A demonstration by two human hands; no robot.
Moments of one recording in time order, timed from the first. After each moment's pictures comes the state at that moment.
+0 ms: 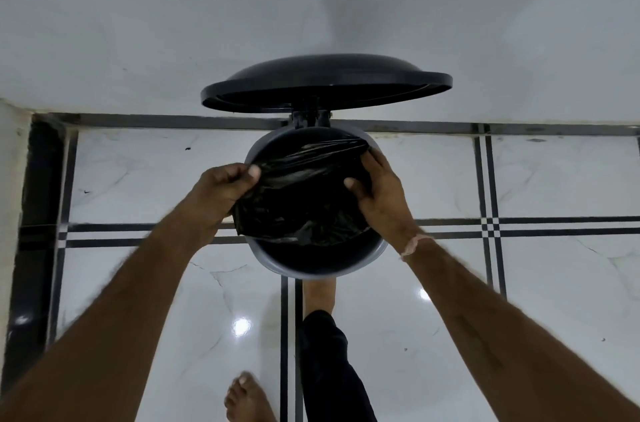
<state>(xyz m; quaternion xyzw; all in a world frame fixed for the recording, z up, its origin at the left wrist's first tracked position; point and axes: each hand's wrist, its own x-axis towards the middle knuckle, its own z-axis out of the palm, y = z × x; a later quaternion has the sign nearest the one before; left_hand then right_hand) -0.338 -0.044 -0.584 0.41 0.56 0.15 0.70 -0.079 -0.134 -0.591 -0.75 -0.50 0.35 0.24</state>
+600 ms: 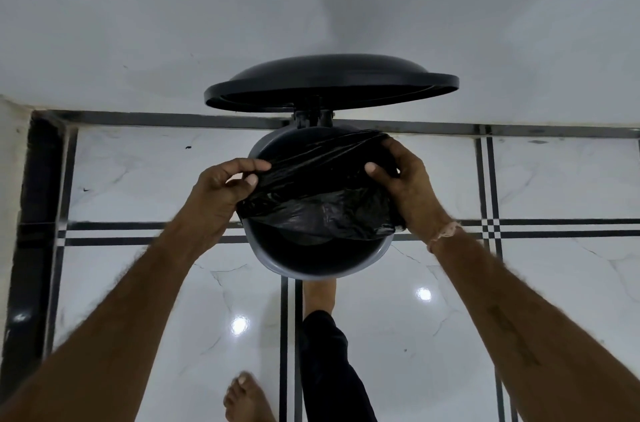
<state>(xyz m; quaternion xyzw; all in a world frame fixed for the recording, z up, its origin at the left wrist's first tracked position) -0.341 -0.050 -0.594 0.46 0.54 0.21 0.68 -0.045 -0.131 -0.584 -0.69 -0.33 0.50 0.41</state>
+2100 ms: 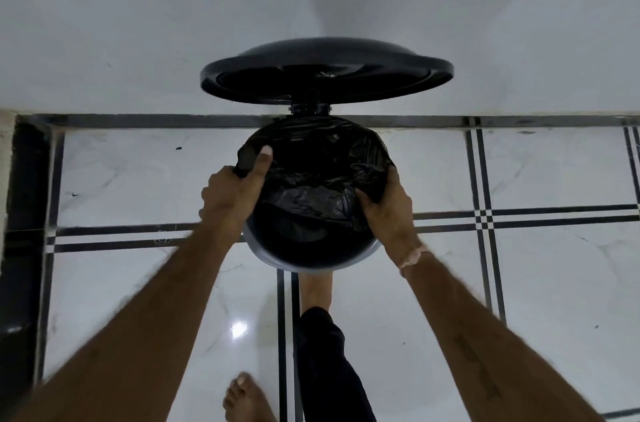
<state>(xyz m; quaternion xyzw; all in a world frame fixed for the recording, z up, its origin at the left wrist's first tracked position) -0.296 -0.053 -0.608 0.48 0.75 0.02 0.45 -0.079 -0.165 -0.597 -0.85 -0.30 0.37 0.23</state>
